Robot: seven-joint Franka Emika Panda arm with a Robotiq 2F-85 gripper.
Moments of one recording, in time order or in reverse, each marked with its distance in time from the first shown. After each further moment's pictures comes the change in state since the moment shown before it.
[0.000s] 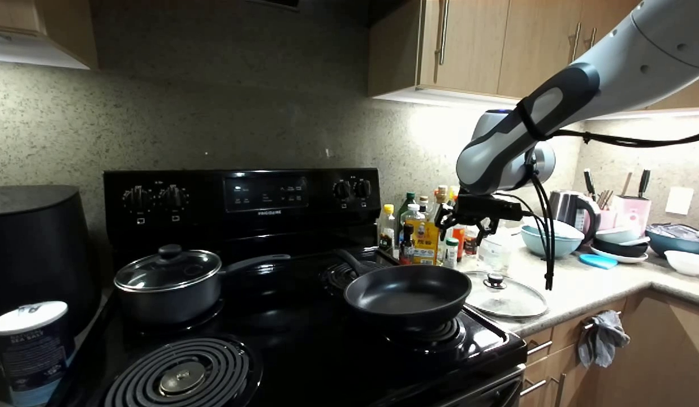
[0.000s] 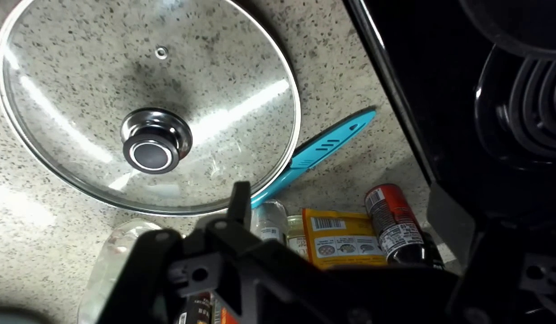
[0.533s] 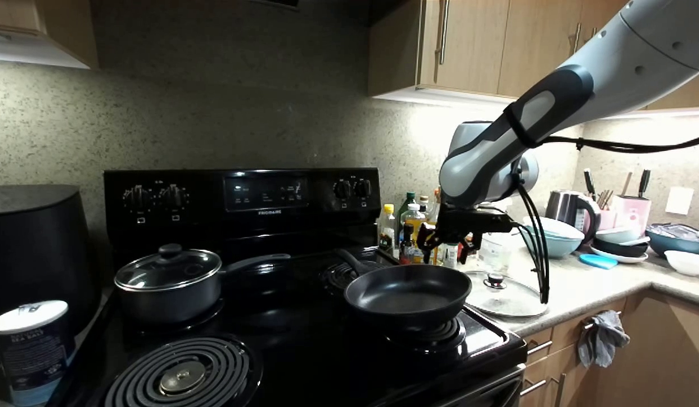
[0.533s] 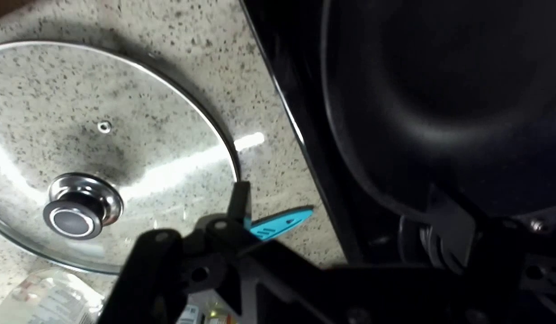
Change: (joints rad) arm 0.039 -0.005 0.070 -0.054 -0.032 -0.064 -0.087
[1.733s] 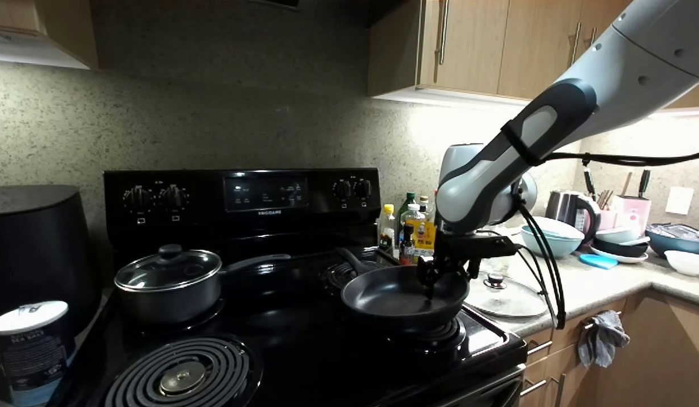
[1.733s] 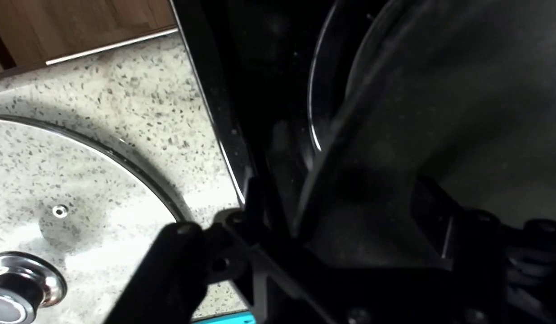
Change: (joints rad) arm 0.008 -0.003 0.054 -0.105 -0.022 -0.020 -0.079
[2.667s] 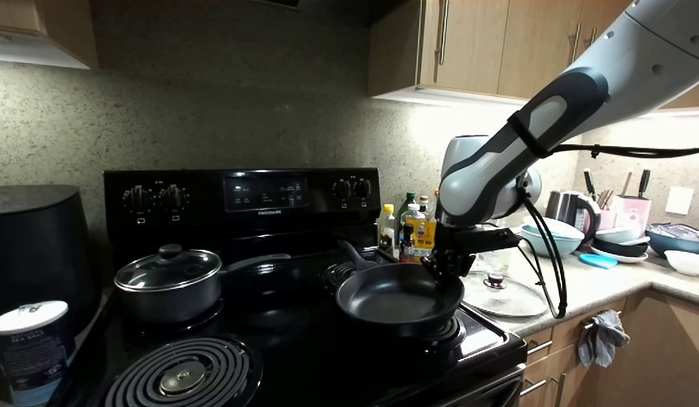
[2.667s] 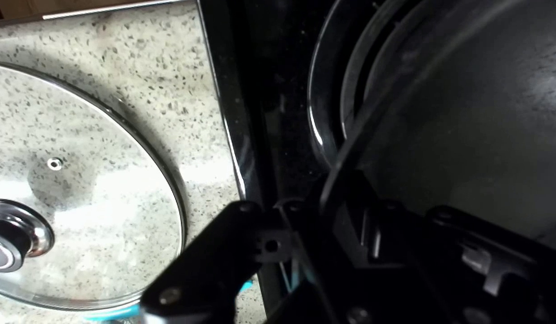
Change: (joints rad) arm -0.007 -0.037 0.010 -0.020 -0.013 0.028 -0.096
